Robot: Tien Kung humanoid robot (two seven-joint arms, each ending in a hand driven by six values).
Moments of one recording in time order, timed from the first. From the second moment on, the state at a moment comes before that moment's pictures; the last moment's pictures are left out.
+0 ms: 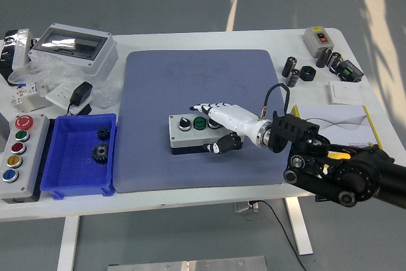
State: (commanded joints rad) left arm -0.01 0.14 -1.46 -0.18 1.22 0.04 0.27; right arm 0.79 -0.36 0.28 1.28 -1.56 -0.10 -0.13
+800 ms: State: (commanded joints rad) left arm -0.01 0.14 -1.47 -0.18 1.22 0.03 0.26; right arm 0.72 -0.64 0.62 1.67 -1.50 0.17 -0.44
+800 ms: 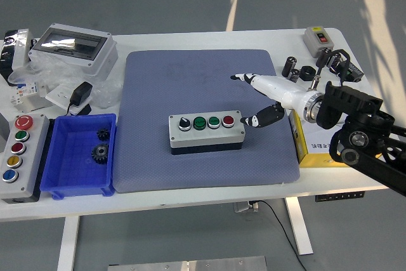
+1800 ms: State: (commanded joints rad) left arm -0.01 0.14 -1.47 -0.18 1.22 0.03 0.26; right arm 0.79 -0.53 0.56 1.56 -1.43 0.32 -0.55
